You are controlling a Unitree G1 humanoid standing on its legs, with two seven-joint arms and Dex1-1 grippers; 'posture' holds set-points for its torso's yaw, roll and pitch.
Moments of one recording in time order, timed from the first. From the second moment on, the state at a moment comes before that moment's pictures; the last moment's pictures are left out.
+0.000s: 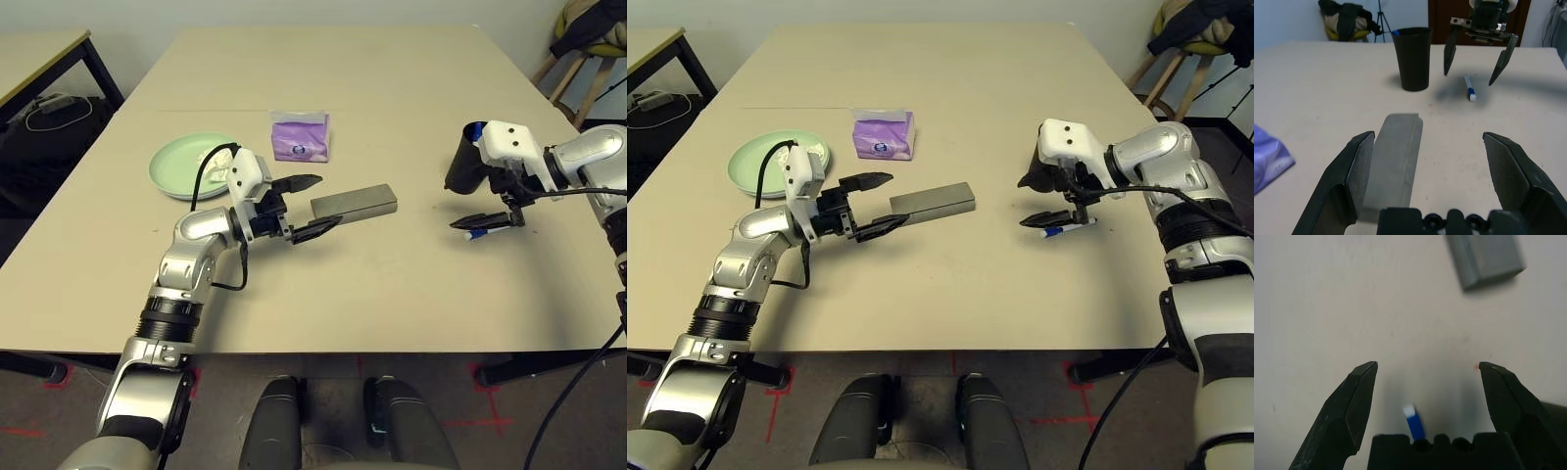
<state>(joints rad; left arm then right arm) -0.54 0.40 -0.04 0.17 -0.32 0.14 -1.05 -1.08 -0.80 0.39 0.97 -0.20 -0.33 1.54</state>
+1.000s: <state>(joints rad) -0.47 0.42 -0.02 0.05 -0.34 0.19 -1.00 -1.24 -0.79 0.51 1.22 -0.52 -0.67 1.51</state>
